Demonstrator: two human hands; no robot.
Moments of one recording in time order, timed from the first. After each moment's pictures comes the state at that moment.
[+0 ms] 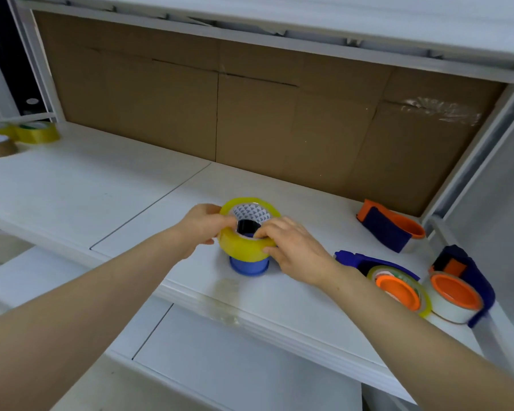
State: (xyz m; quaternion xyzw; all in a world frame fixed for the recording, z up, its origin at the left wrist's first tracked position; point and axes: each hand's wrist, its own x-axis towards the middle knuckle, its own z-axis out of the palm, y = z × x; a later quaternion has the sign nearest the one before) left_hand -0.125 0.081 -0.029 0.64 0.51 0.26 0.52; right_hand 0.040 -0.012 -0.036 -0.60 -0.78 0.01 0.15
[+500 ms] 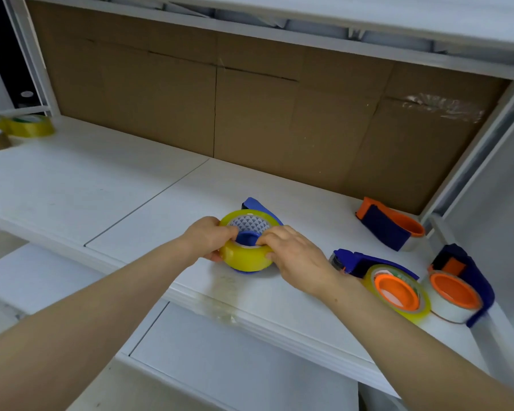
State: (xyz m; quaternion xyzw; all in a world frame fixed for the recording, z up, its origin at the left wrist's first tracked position) left_hand -0.112 0.082 -0.053 0.64 0.55 0.18 0.51; right_hand 0.045 -0.015 -0.053 -0.63 -0.77 0.00 0.09
